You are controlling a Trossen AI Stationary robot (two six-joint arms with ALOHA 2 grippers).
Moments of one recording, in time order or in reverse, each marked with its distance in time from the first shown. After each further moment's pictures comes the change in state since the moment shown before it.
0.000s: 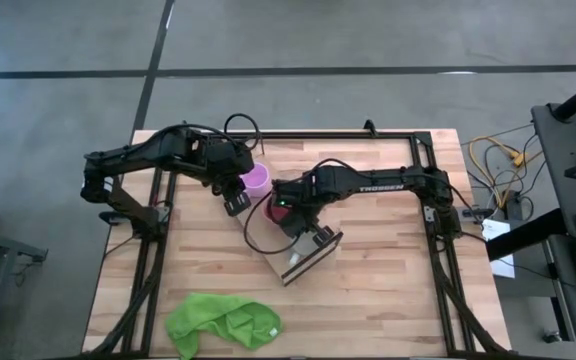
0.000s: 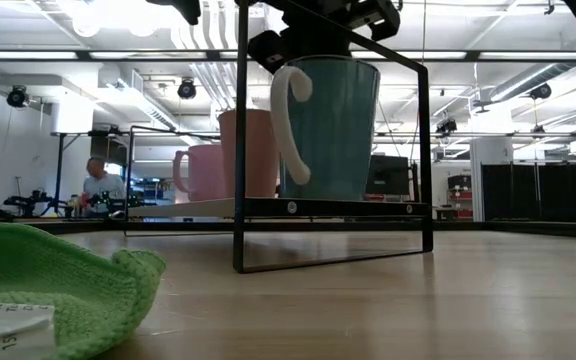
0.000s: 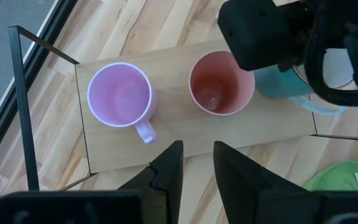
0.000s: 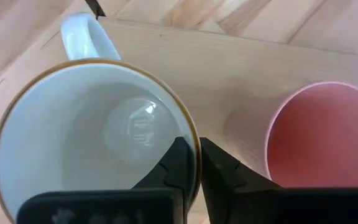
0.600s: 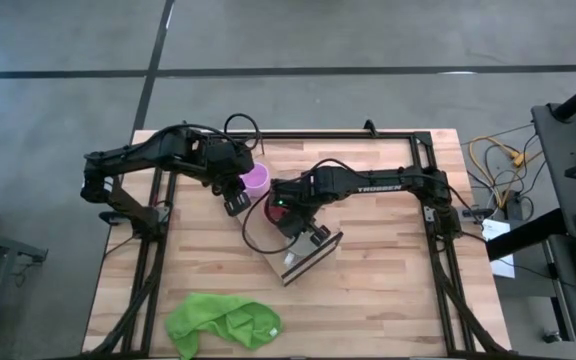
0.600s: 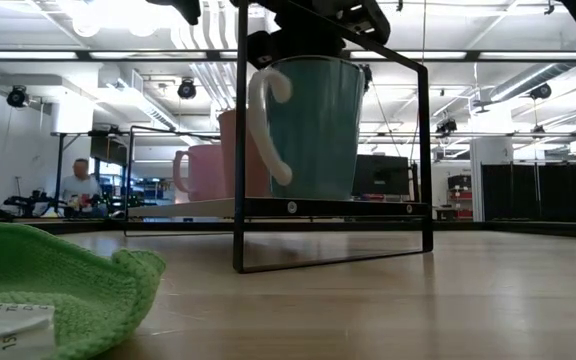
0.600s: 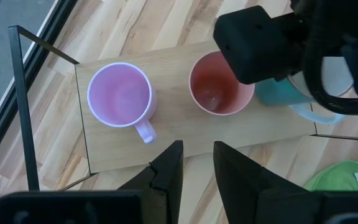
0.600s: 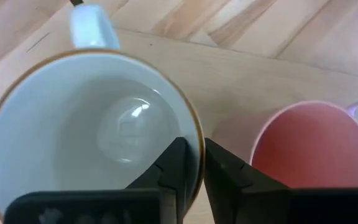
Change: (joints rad) left arm 0.000 0.000 0.000 0.000 0.000 0.000; right arm 0.002 0.003 -0.002 0.051 -0.015 -0.052
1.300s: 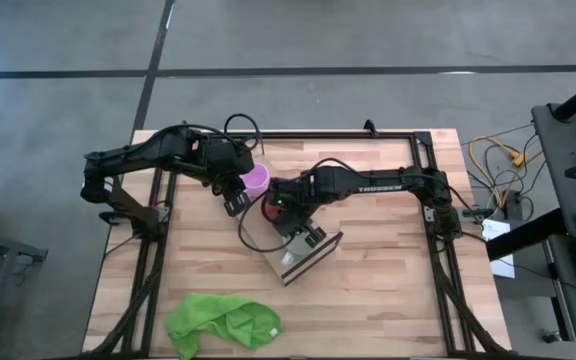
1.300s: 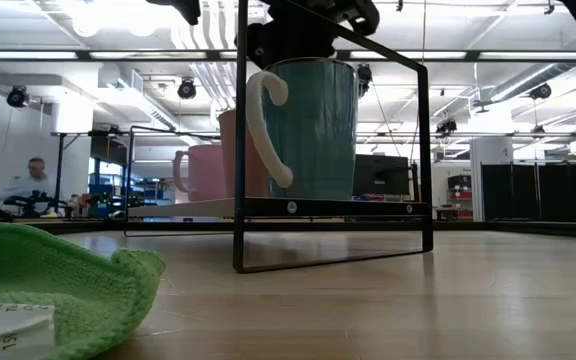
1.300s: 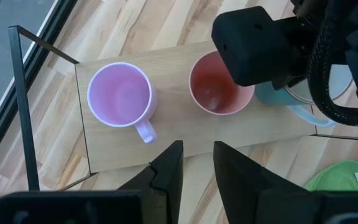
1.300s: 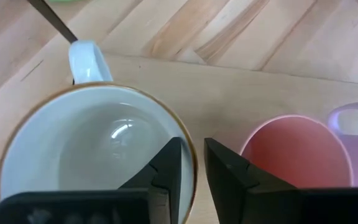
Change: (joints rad) left arm 0.000 0.000 0.000 -0.001 0.000 0.000; right arm 0.000 0.001 0.016 0.043 -0.007 0.077
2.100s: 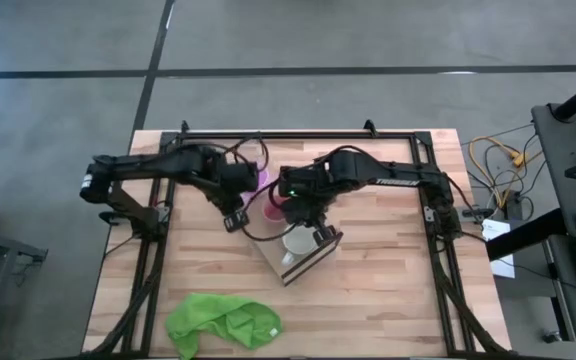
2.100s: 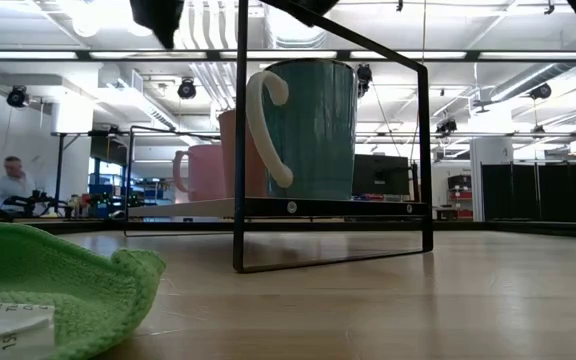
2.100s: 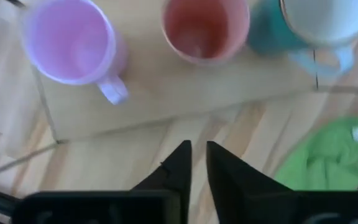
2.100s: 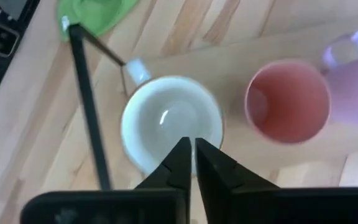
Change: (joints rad) left arm -0.036 0.000 -0.166 0.009 0.112 -0.037; right arm 0.025 -0.007 0.304 -0.362 -0.001 0.332
